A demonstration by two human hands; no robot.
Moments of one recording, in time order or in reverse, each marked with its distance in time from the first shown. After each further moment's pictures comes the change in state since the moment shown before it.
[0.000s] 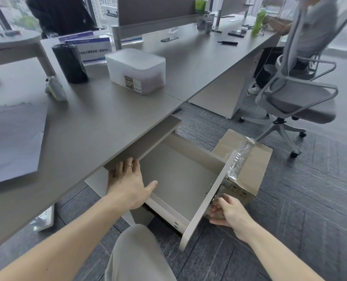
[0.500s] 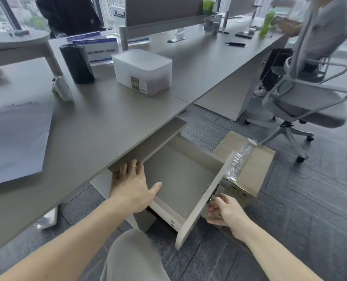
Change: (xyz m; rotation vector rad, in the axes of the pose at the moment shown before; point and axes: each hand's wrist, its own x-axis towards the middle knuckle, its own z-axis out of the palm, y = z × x) left_hand 0.000 -0.001 -0.002 -0.034 -0.017 -0.006; right_hand 0.015 -0.010 0.018 -0.020 -0.021 0.006
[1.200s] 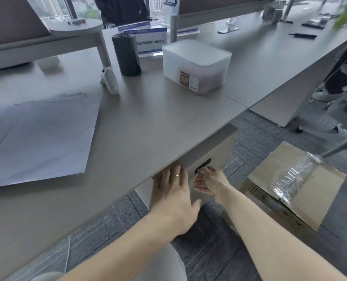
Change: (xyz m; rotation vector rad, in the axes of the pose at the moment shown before) left_hand 0.015 -0.010 0.009 -0.024 0.049 0.046; right_hand 0.110 -0.088 0.164 -0.024 -0.139 0.016
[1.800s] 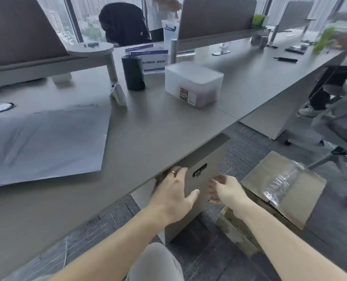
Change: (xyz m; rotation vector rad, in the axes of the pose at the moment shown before) left_hand -0.026 -0.012 -0.028 -0.508 0.065 0.051; right_hand -0.080 -0.005 -0.039 -0.277 0.075 -0.182
